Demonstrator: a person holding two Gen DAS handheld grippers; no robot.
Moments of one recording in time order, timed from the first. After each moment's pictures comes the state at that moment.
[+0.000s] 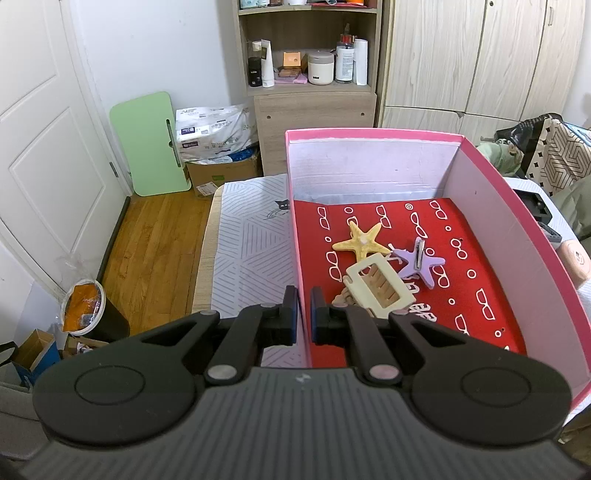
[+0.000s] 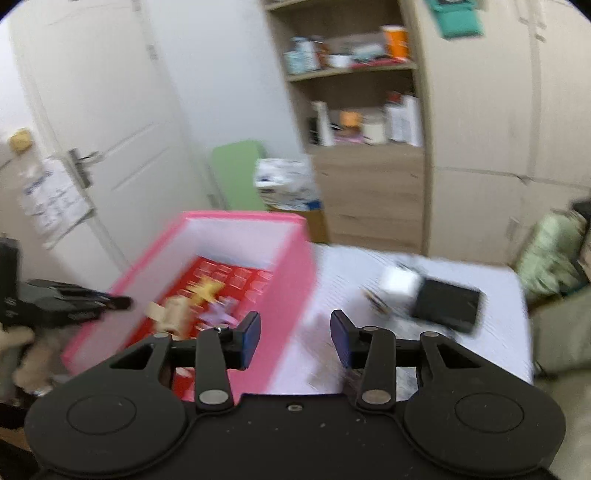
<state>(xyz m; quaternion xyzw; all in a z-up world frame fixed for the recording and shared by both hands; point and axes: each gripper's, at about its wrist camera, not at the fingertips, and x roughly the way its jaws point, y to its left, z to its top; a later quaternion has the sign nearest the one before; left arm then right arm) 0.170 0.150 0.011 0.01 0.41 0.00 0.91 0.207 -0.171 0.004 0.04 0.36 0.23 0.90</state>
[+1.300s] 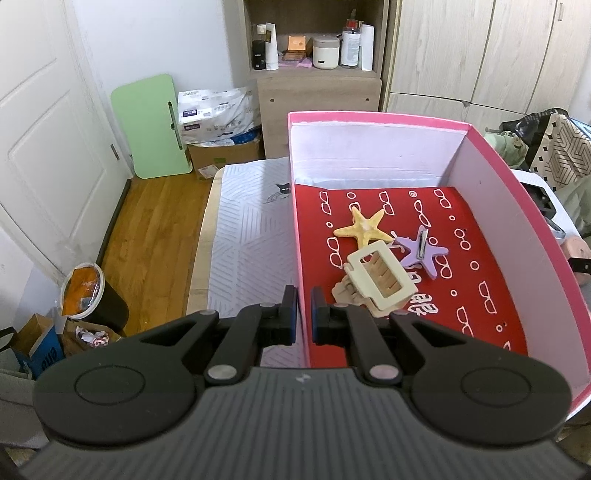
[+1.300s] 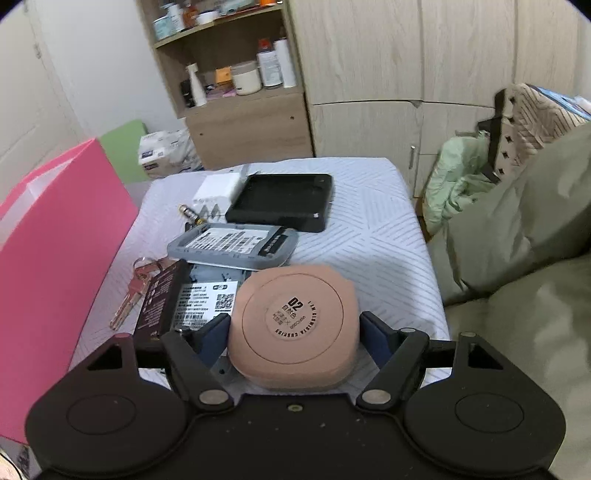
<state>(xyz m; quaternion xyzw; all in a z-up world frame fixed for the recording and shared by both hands) 0.176 0.151 0.006 0.01 0.44 0.00 0.90 0.236 -0.250 -0.113 0.07 0.41 0.08 0.90</state>
